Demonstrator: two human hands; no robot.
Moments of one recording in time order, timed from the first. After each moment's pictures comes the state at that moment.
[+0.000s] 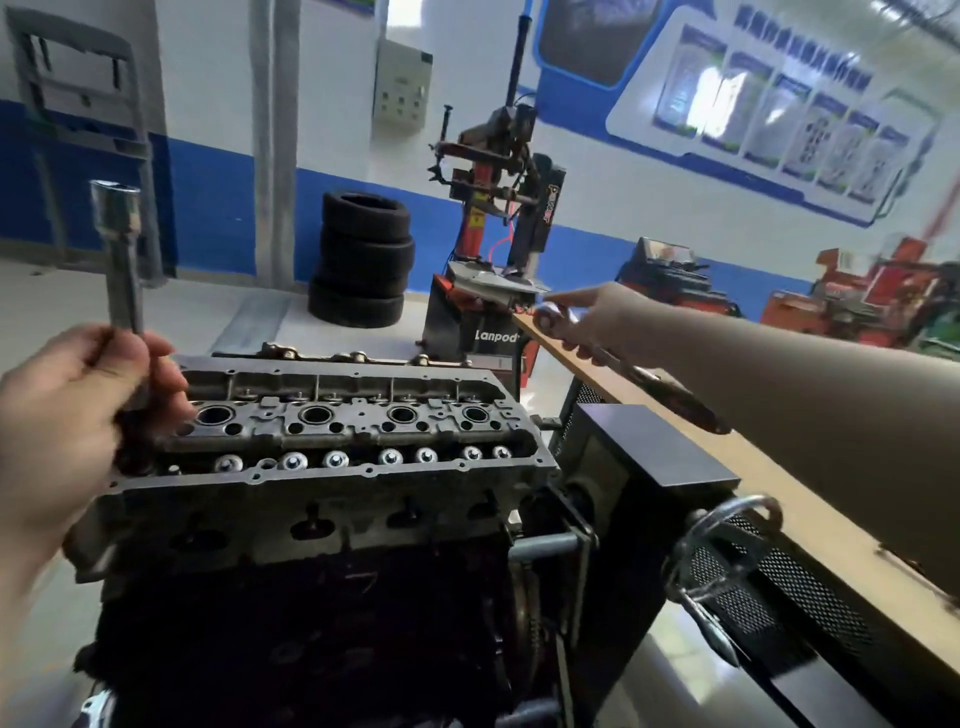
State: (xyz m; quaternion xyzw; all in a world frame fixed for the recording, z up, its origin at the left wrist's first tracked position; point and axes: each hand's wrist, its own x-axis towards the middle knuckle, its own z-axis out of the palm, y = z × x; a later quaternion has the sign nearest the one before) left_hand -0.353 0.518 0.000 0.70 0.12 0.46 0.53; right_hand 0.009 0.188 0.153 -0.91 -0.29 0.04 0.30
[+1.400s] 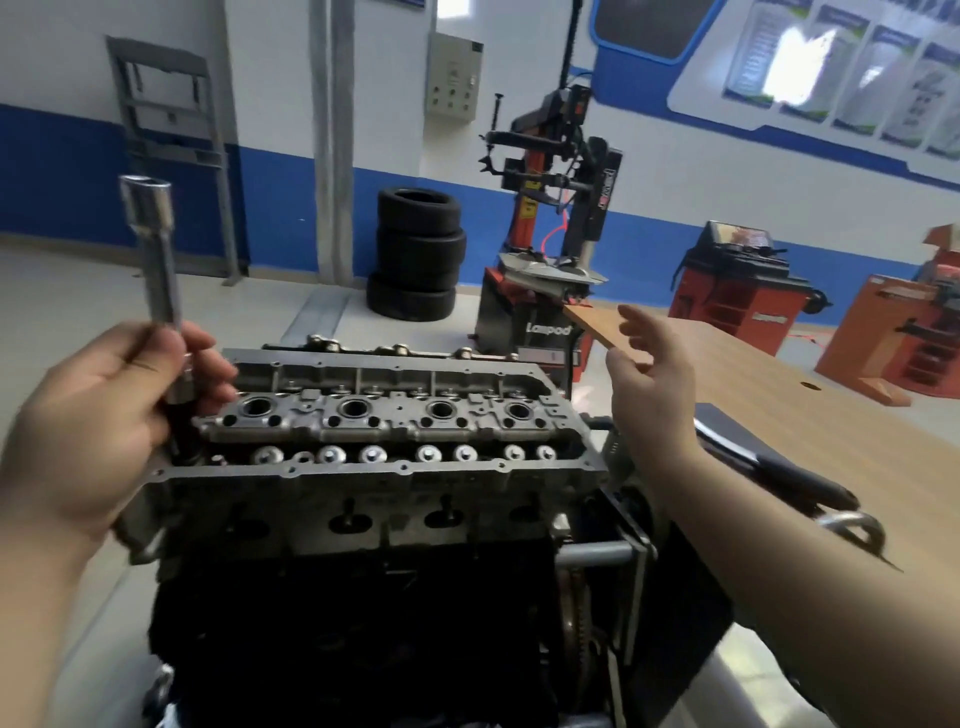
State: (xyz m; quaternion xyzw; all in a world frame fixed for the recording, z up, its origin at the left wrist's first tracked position) left_hand -0.358 0.485 0.012 0.63 0.14 0.48 0.59; right_hand -0.045 0.186 0.043 -0.71 -0.31 -0.21 0.60
